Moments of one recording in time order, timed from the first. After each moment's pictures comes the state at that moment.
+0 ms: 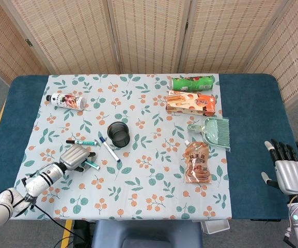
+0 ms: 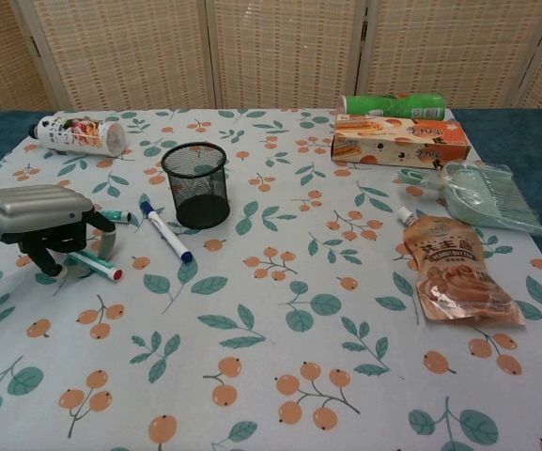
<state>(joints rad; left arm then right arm) -0.75 -1.60 0.16 -0.77 1.73 0.98 -0.48 0.14 -1.13 0.08 -1.59 -1.35 1.33 -0.16</state>
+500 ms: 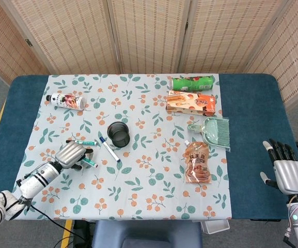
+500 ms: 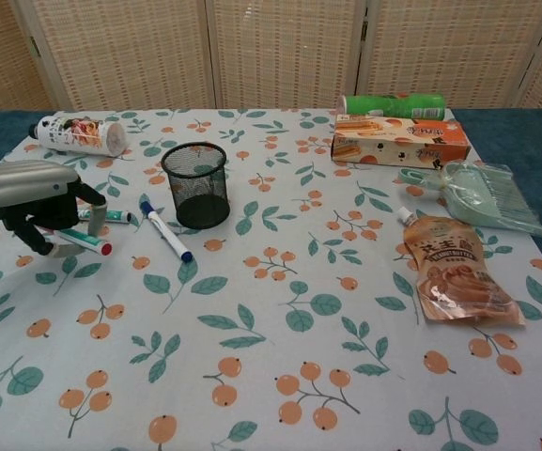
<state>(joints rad) -0.73 -1.49 0.12 -0.94 1.68 1.07 -0.47 0.15 -1.13 0.08 -1.59 -1.36 1.33 -0.15</state>
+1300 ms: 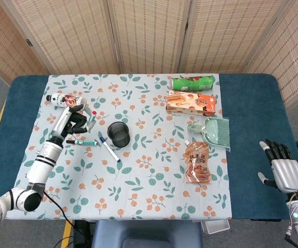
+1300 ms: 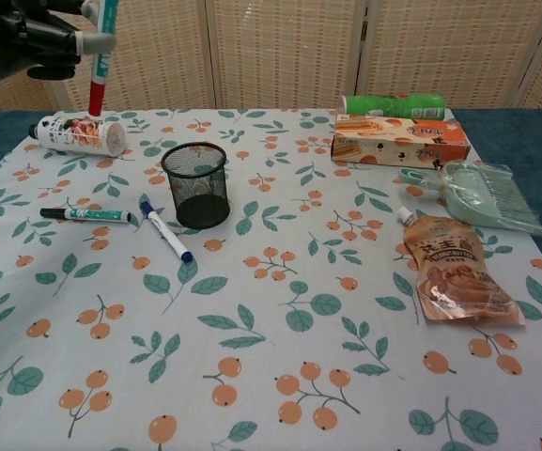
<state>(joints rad) -0.77 -1.32 -0.31 -1.49 1.07 0.94 -0.72 0.17 -1.11 0.07 -1.56 -1.38 1.28 -0.07</state>
